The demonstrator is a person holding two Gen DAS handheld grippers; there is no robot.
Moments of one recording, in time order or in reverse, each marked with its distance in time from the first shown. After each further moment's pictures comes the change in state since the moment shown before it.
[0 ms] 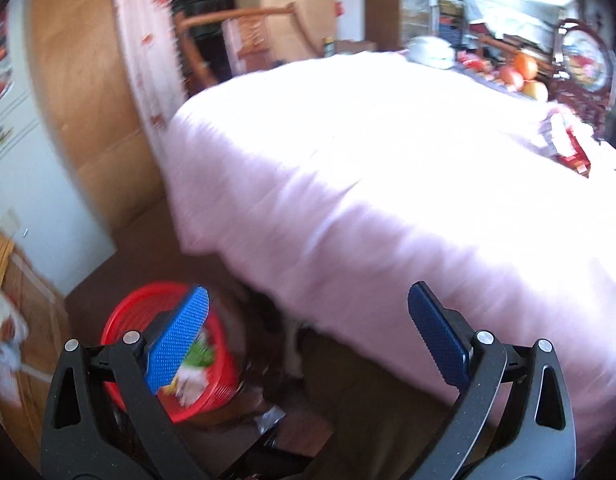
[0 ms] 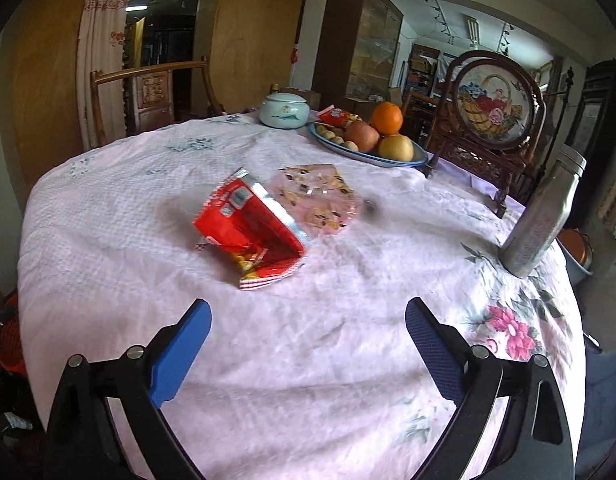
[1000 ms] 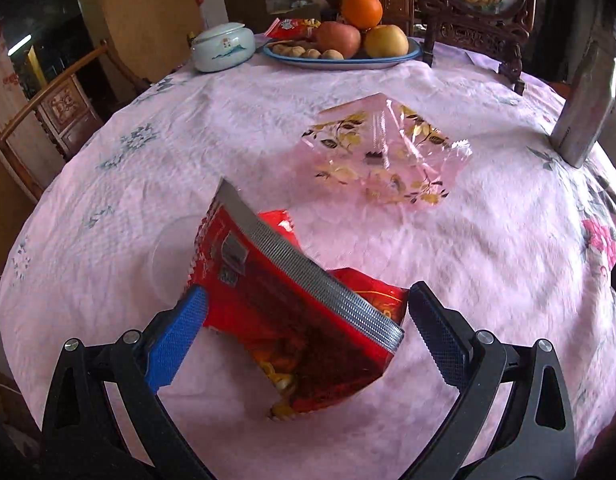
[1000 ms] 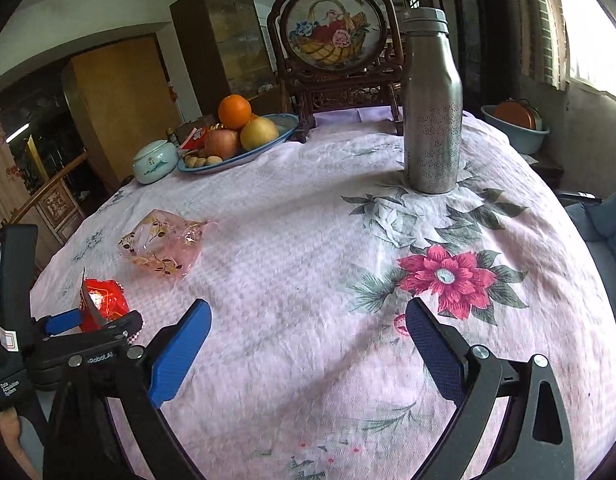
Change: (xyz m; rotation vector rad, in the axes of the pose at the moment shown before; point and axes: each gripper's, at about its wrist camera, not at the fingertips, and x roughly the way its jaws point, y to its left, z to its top) left arm 0.089 -0.284 0.133 0.299 0.140 -0.202; right arm 0.033 -0.127 -0.020 0.506 0.003 -0.090
